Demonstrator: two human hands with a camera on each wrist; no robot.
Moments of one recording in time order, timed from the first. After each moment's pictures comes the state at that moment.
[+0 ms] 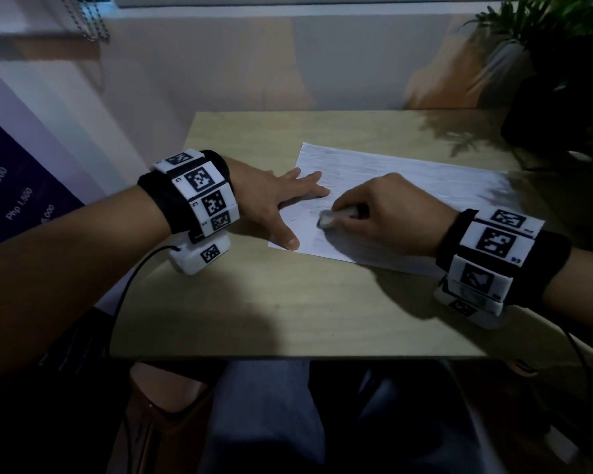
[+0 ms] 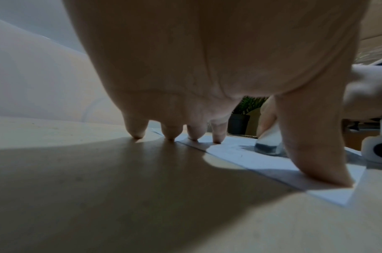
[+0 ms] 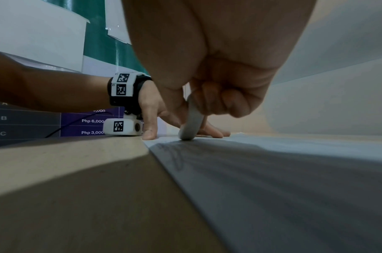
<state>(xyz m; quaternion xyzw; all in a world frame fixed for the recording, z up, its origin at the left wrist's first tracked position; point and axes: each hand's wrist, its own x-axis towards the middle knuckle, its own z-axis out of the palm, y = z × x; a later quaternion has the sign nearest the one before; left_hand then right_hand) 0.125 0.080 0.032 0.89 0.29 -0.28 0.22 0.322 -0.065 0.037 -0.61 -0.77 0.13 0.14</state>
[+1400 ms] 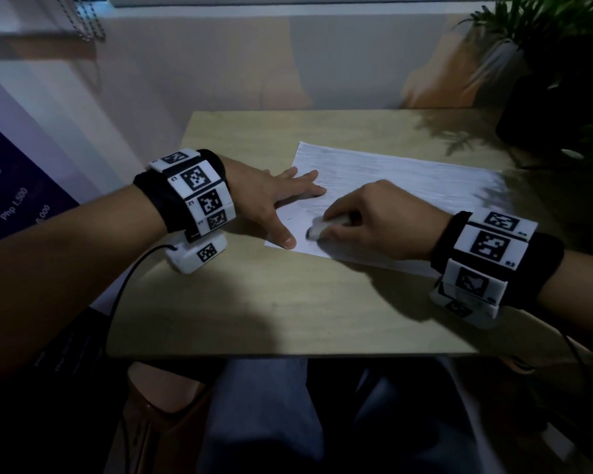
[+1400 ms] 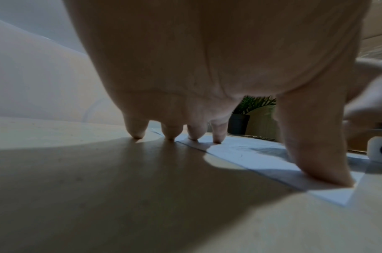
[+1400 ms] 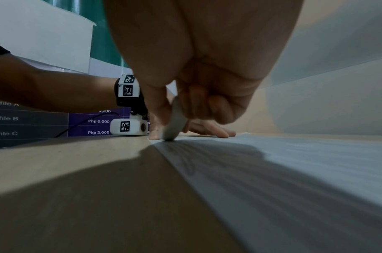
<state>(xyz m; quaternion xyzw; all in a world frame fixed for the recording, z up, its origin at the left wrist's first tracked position) 0.128 0.072 0.041 0.90 0.28 -0.27 0.22 0.320 -0.069 0.035 -0.59 -0.78 0.14 0.13</state>
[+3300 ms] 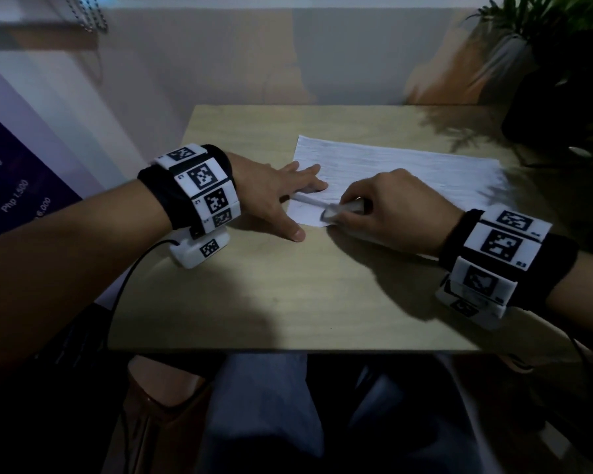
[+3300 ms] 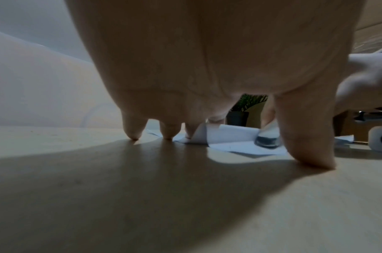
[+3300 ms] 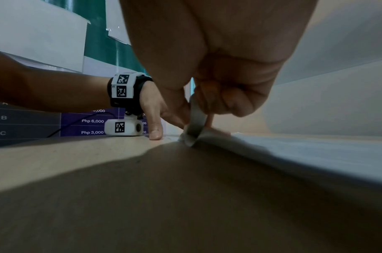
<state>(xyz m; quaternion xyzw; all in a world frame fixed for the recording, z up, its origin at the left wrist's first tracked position) 0.132 0.068 0.039 0.90 0.30 -0.26 0.19 0.327 -0.069 0.035 -0.63 -0.76 0.09 0.14</state>
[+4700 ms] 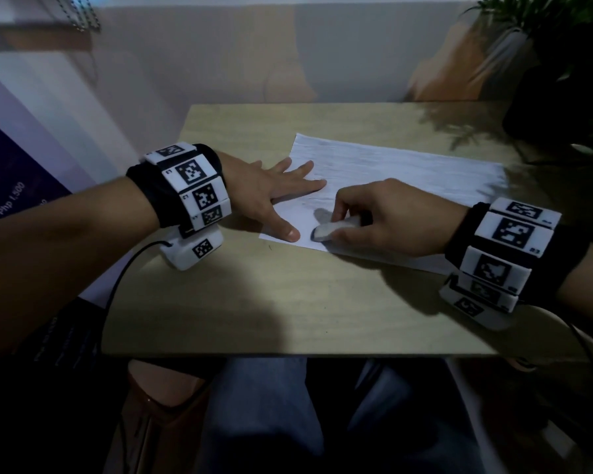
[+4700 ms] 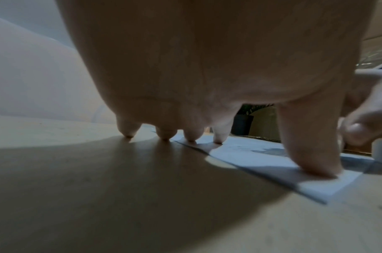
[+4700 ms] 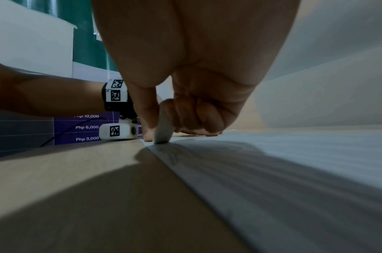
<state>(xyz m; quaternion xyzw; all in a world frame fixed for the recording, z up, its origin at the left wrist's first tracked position) 0.130 0.065 0.046 0.89 0.29 -0.30 0.18 0.335 -0.069 0.037 -0.60 -0.77 0.21 0.10</state>
